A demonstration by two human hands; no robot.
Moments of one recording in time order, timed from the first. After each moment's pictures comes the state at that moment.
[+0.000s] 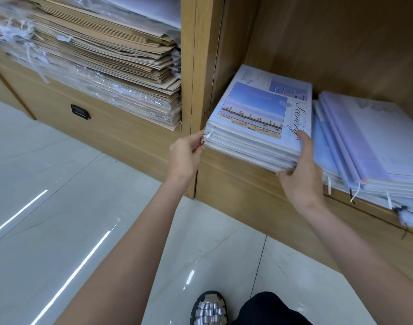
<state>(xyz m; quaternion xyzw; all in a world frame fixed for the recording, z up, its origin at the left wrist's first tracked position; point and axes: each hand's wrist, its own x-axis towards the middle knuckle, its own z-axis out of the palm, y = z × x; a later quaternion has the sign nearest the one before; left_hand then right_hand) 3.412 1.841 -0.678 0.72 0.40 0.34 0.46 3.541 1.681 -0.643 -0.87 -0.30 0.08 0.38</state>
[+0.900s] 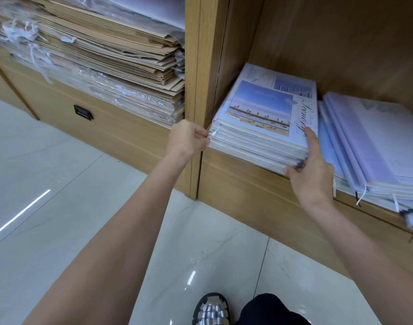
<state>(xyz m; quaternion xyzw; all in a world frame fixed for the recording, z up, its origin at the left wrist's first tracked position) 3.418 1.875 -0.655 0.76 0.43 0.23 0.43 3.555 1.685 -0.646 -0.88 -0.29 0.04 0.37</state>
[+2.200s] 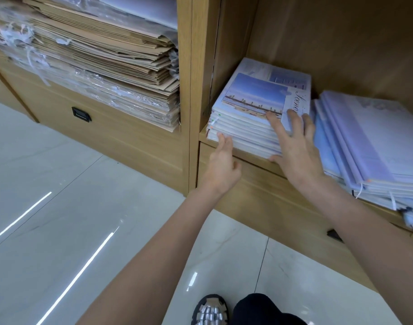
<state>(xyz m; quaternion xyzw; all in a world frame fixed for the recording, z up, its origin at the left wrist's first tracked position) 3.446 1.795 -0.667 0.84 0.35 0.17 0.38 3.584 1.712 -0.640 -0.87 -0.47 -0.09 0.07</state>
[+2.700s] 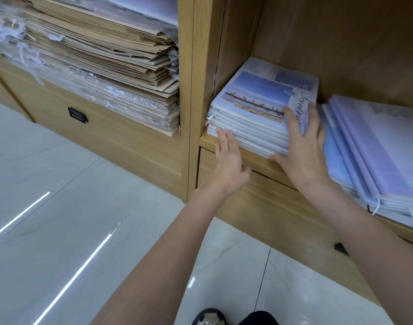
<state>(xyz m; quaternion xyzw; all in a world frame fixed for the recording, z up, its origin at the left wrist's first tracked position) 3.472 1.813 -0.679 0.84 0.33 0.13 0.40 3.593 1.734 -0.646 -0.88 -0.43 -0.07 0.18</state>
